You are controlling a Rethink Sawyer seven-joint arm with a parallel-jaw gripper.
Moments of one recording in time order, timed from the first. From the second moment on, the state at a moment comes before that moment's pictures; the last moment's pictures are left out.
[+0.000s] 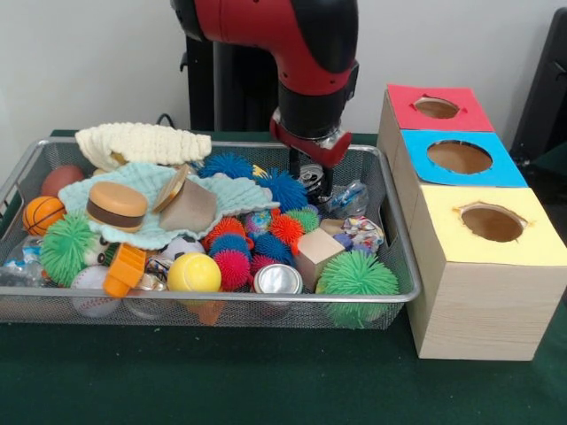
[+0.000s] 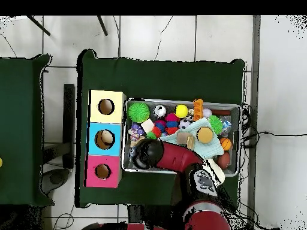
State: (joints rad) arm -0.21 -0.48 -0.04 1.79 0.04 0.49 2.18
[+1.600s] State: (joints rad) arm -0.23 -0.54 0.04 2.02 0.06 0.02 2.18
